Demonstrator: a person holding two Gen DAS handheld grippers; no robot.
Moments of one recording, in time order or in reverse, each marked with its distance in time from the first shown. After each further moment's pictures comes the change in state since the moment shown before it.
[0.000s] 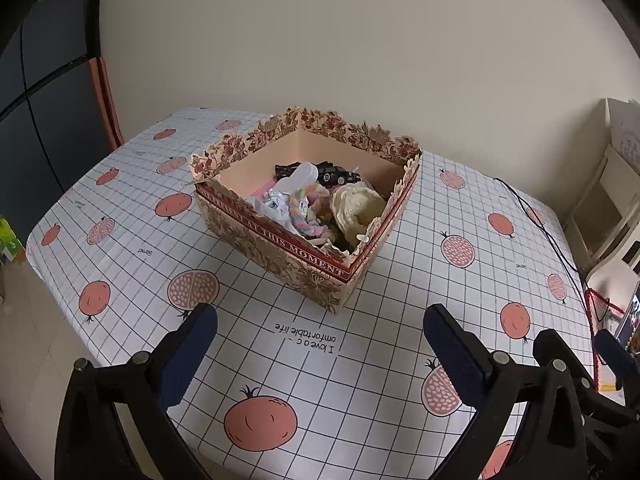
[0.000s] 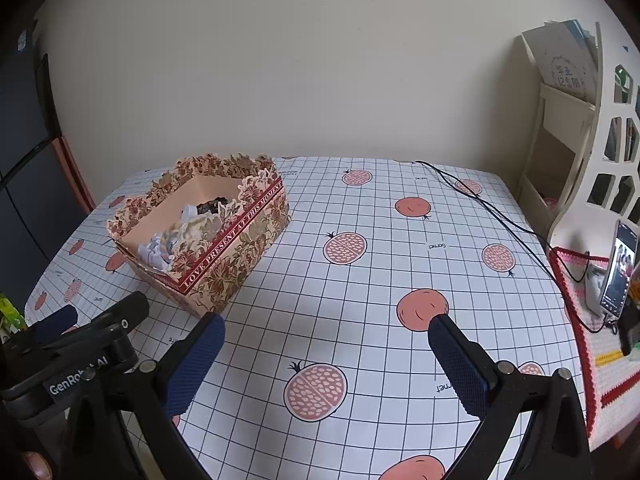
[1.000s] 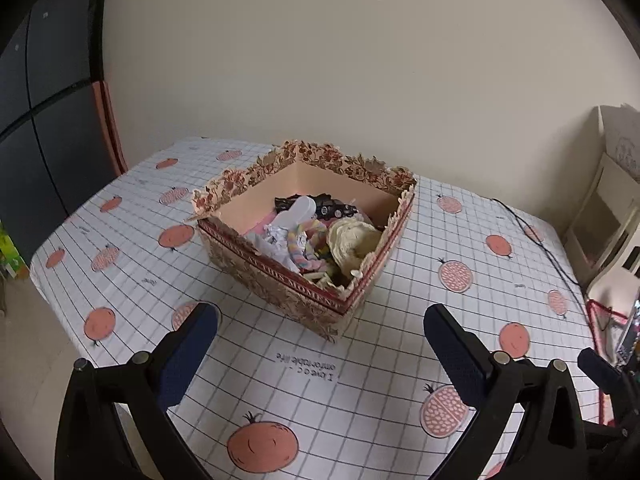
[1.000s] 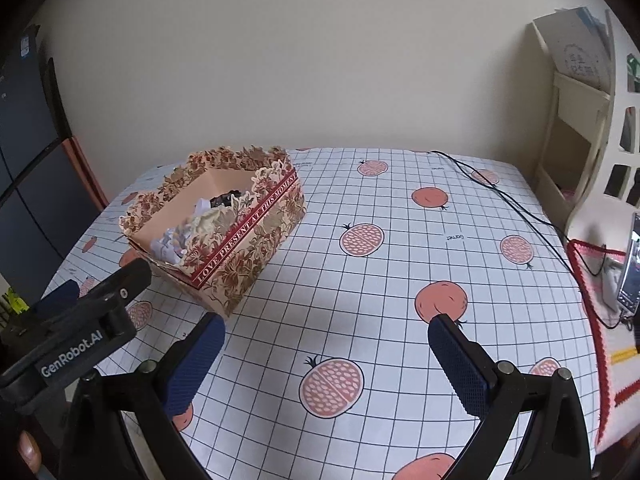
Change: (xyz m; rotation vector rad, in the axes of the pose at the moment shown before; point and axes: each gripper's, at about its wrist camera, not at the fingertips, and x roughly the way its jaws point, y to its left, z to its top) left arm -0.012 -0.004 0.008 0.014 -0.102 0.001; right arm 0.004 0.004 -0.002 0.013 0.024 0.055
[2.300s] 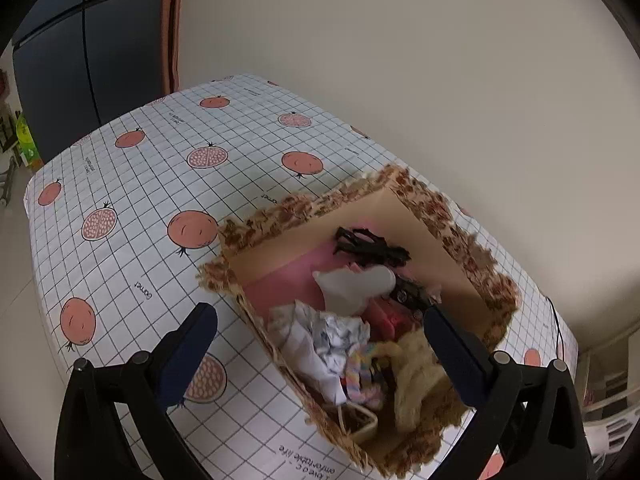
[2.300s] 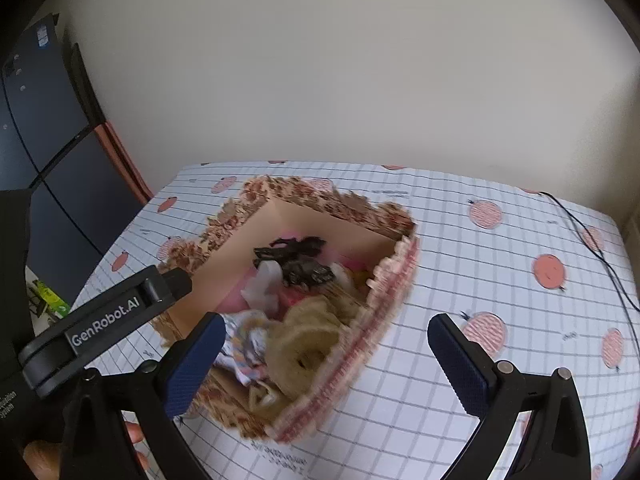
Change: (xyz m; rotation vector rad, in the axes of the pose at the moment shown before) left arm 0.111 0.069 0.104 -0.365 0.168 0.085; right arm 0.110 0.086 0.117 -0.053 0.089 0.180
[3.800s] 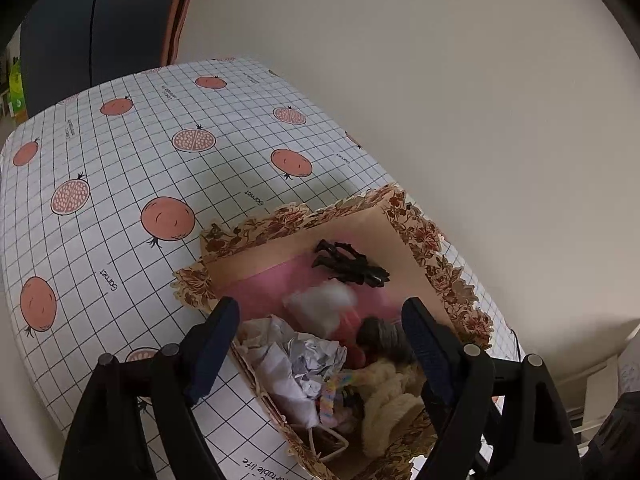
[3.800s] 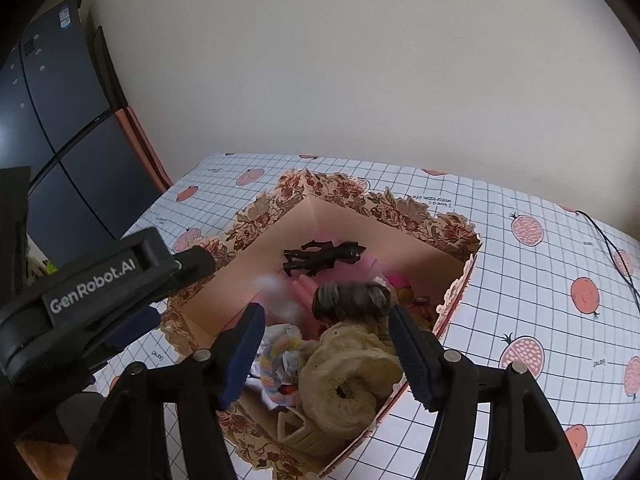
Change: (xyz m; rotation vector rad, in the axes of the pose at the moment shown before) left arm 0.021 0.021 0.020 -0.145 0.013 -0.133; right arm 0.038 0.035 0.013 -0.066 -0.004 0.077
